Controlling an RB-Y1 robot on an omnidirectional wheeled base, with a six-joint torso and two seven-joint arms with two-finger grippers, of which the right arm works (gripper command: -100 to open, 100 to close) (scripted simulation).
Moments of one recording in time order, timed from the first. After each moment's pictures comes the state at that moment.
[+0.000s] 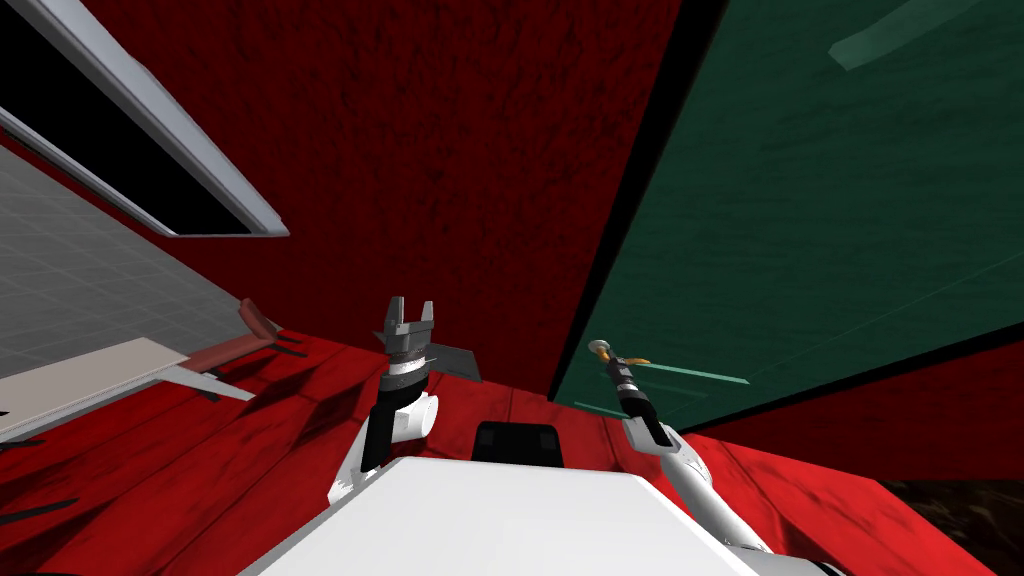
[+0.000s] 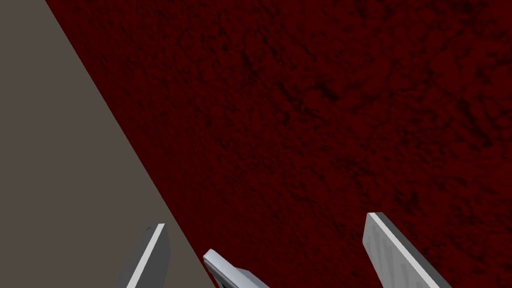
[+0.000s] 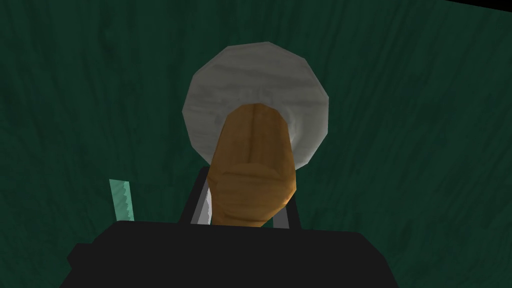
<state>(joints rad) -0.01 -0.42 -0.02 -0.79 -0.19 -0.72 -0.19</state>
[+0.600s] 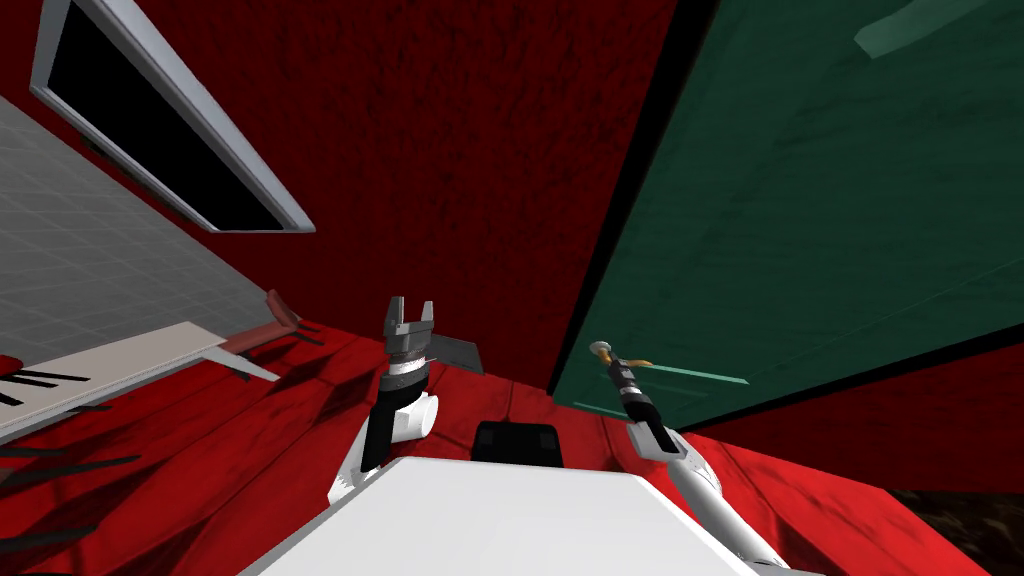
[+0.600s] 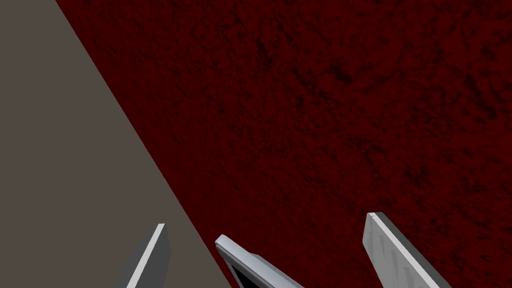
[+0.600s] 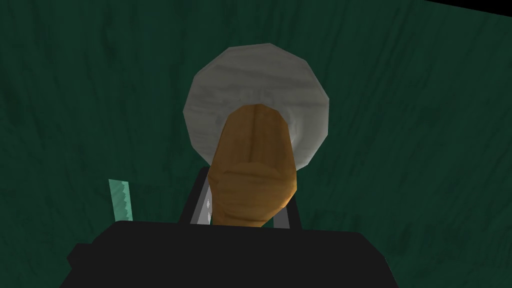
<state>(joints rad) 0.02 -0.45 0.00 -0.80 -0.18 -0.74 -0.21</state>
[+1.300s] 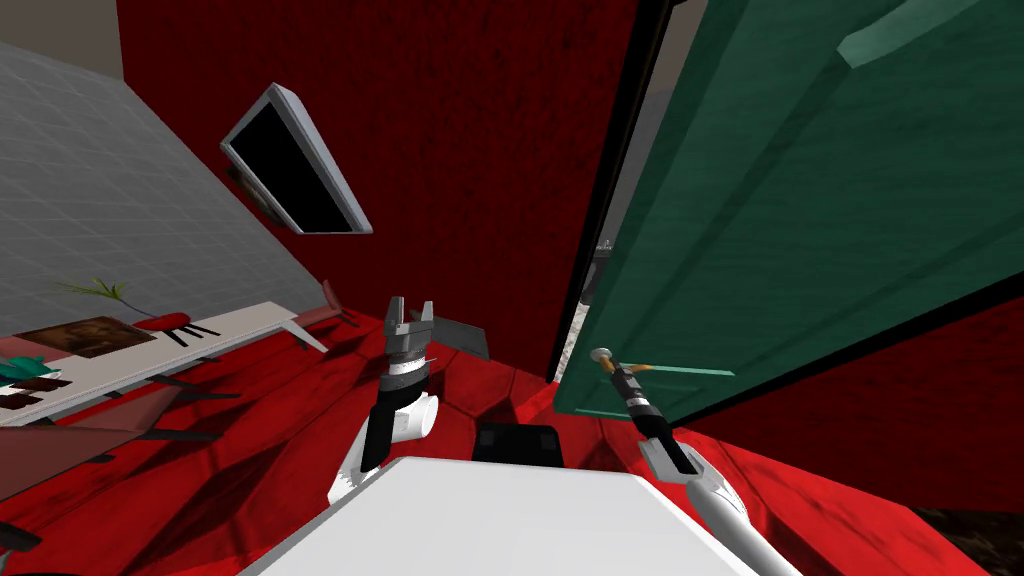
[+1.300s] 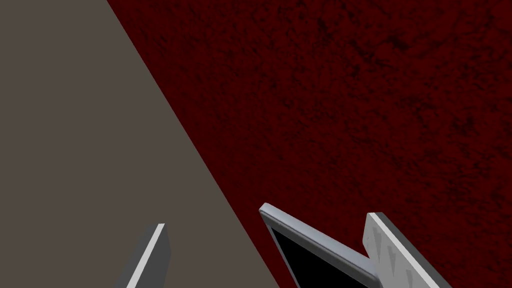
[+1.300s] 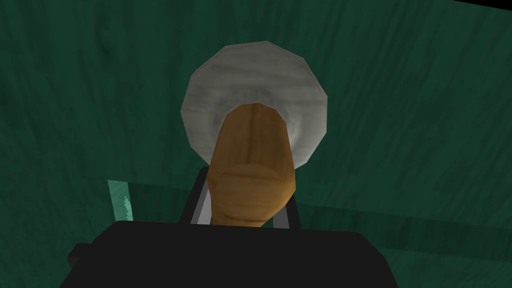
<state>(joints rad) 0.08 -0.50 0.07 -0.81 -0.16 -0.82 -0.29</state>
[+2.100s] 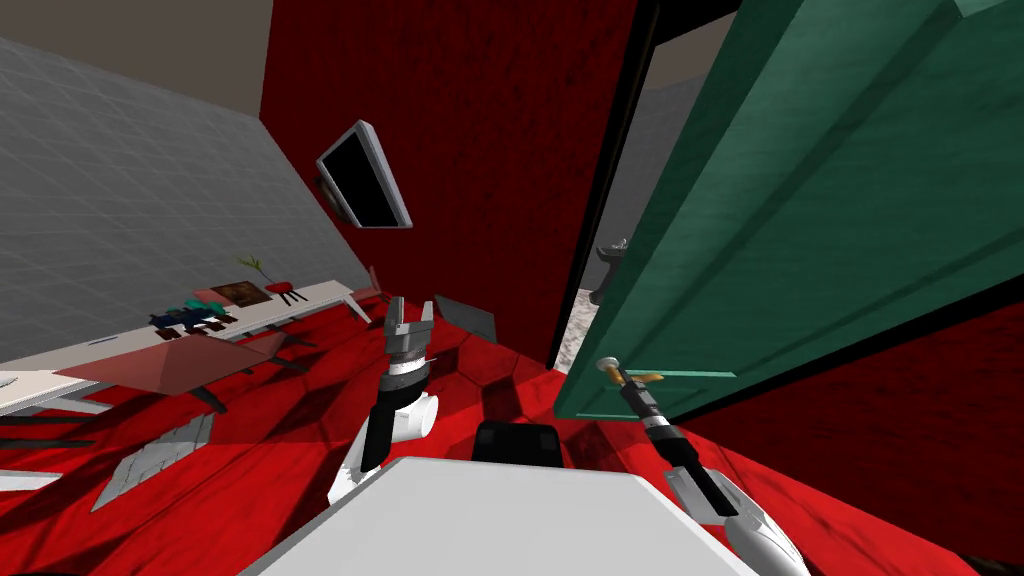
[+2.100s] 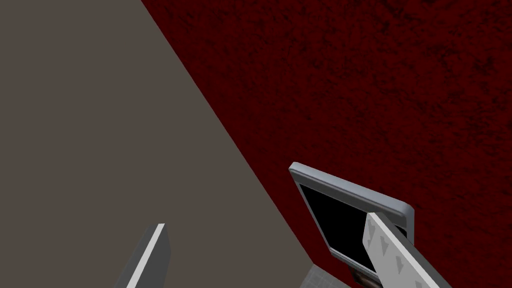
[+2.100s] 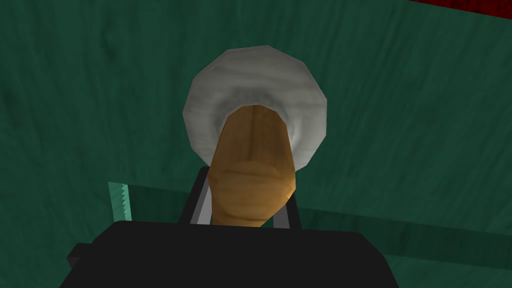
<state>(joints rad) 0.17 -0.58 0.13 -0.81 -0.16 -0.95 -0.36</state>
